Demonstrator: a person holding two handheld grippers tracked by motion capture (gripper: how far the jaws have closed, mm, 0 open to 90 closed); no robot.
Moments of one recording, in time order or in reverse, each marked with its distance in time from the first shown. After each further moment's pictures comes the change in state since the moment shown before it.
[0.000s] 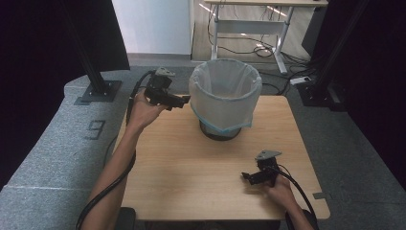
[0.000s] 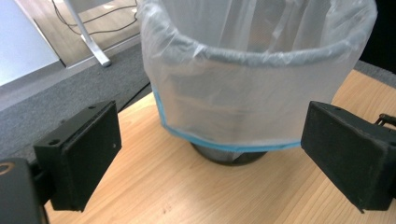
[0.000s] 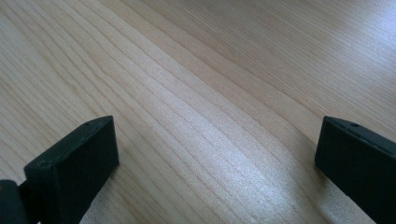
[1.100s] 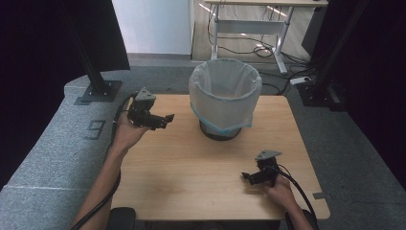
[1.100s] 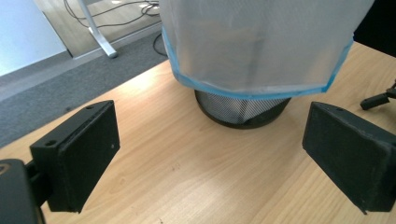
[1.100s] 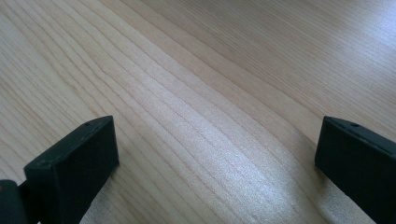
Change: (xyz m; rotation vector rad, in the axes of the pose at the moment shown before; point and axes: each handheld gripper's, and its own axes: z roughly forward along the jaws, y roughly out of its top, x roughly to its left) left arm 0.010 -0.080 -0.016 -0.021 0.013 -0.019; right arm 0.000 0.000 0.000 0.002 0.000 0.000
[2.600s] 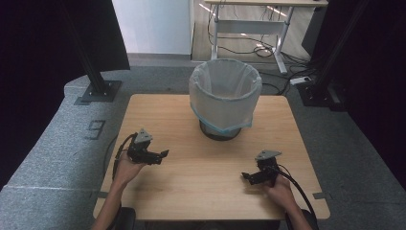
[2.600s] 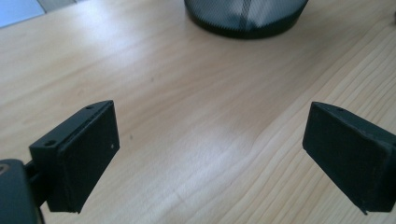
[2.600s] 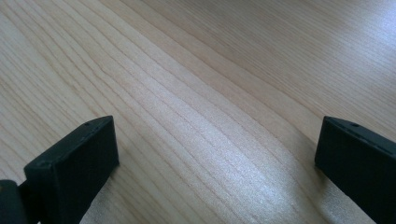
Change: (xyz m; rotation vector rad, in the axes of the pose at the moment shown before) left arm -0.009 -0.142 0.044 0.051 -0.023 -0.030; right arm 0.000 0.000 0.000 -0.002 -0.001 0.002
